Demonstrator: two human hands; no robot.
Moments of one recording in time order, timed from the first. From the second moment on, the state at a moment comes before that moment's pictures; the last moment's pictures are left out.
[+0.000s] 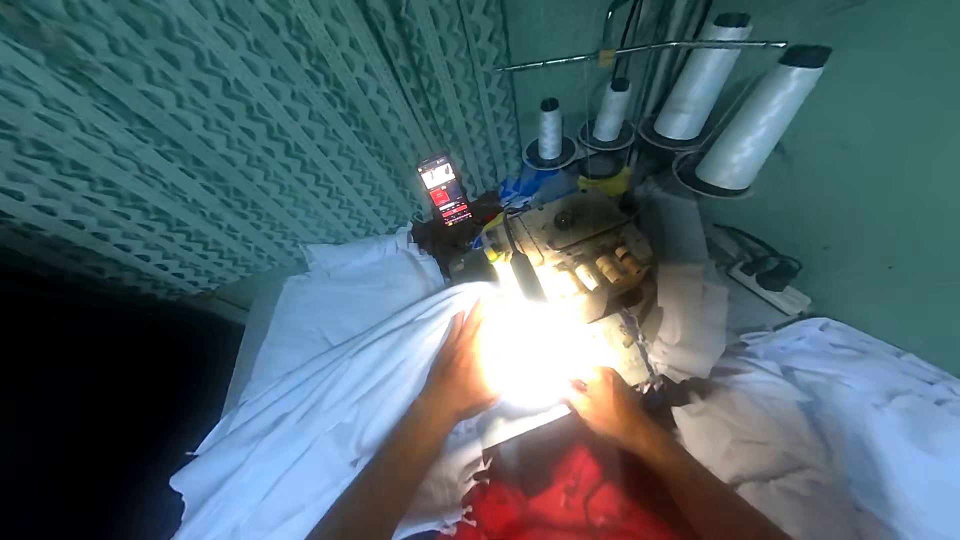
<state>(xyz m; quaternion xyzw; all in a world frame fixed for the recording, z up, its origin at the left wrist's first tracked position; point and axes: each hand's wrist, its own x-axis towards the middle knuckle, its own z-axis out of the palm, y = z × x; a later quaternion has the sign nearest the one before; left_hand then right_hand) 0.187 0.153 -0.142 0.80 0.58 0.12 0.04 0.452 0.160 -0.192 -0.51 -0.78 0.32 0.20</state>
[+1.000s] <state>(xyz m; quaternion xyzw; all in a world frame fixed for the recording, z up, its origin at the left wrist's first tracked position) 0.080 0.381 -0.135 0.65 0.74 0.16 0.02 0.441 0.170 -0.230 -0.42 -0.78 0.18 0.42</state>
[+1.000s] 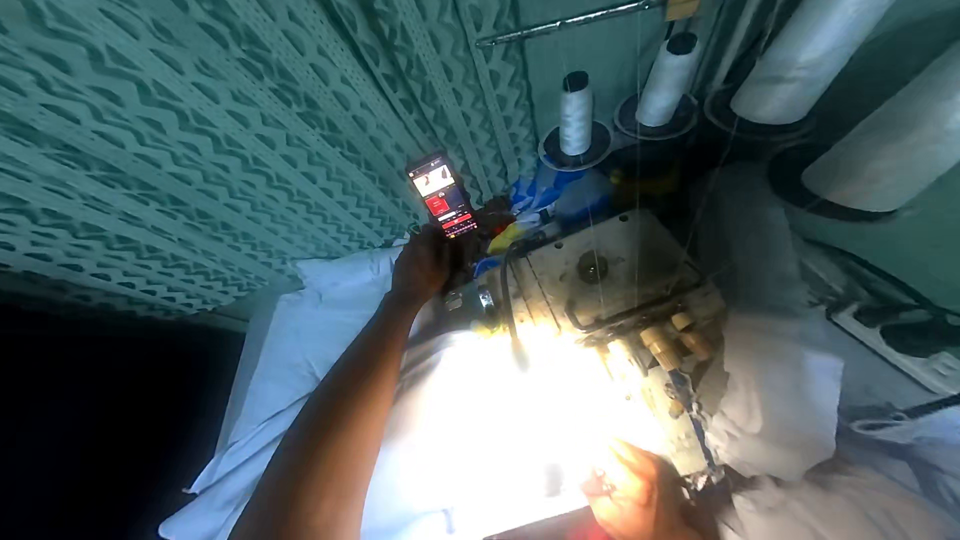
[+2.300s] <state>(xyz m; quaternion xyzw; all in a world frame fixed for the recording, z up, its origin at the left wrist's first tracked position) 0.091 0.397 -0.149 0.68 0.72 0.11 -0.07 0.443 0.167 -0.226 -0.43 -0.78 0.19 0.40</state>
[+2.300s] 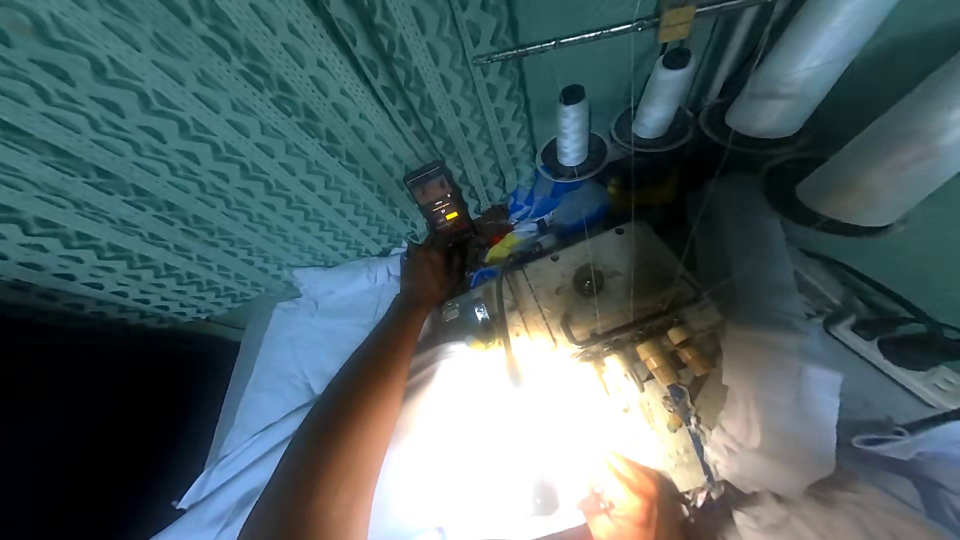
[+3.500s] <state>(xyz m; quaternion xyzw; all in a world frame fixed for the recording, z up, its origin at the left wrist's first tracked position) 0.234 0.107 -0.160 0.74 0.60 0.31 -0.05 0.543 0.151 -0.153 -0.51 -0.76 0.14 0.39</state>
